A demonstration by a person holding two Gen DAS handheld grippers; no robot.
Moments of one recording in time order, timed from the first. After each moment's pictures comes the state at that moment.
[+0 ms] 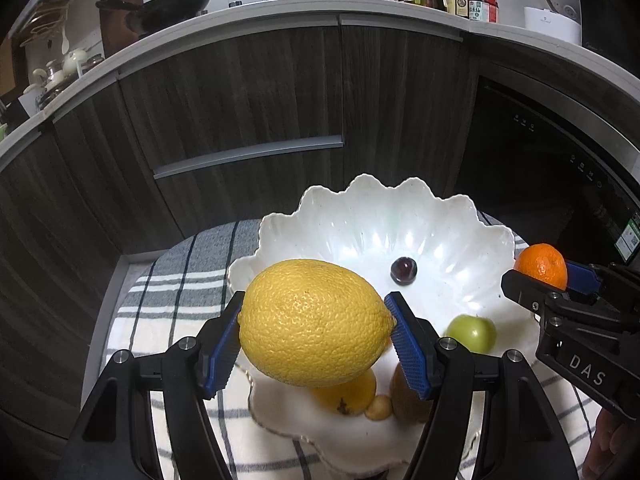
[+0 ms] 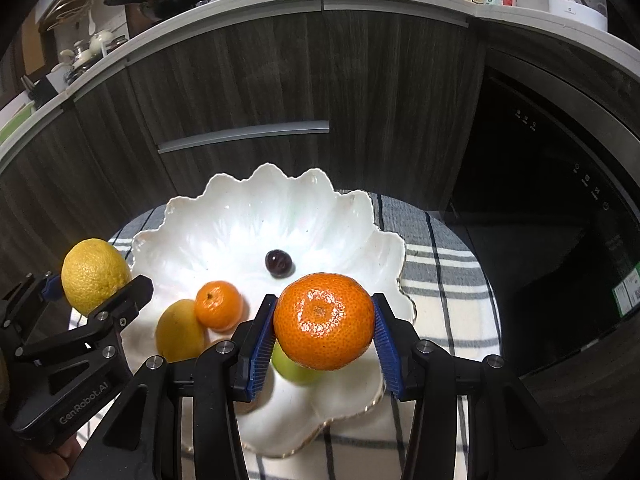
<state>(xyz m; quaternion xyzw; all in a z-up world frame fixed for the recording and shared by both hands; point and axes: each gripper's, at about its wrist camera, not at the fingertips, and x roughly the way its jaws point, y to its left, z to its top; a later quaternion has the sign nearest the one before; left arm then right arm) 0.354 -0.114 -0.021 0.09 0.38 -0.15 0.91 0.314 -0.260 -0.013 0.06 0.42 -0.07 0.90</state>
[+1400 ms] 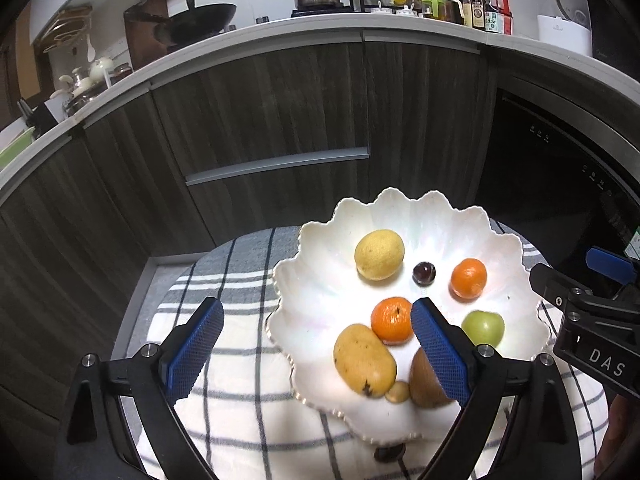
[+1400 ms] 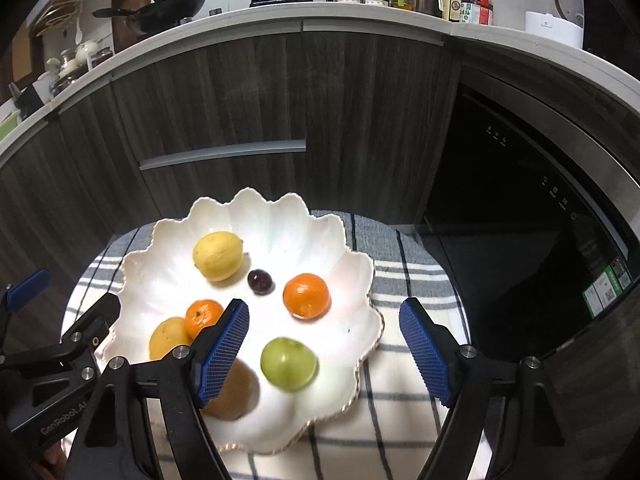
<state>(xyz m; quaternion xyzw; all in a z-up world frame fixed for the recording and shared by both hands) 0.325 -0.093 0.006 0.10 0.36 -0.10 0.92 0.297 -0.258 0.012 0.05 0.39 -0.12 0.91</state>
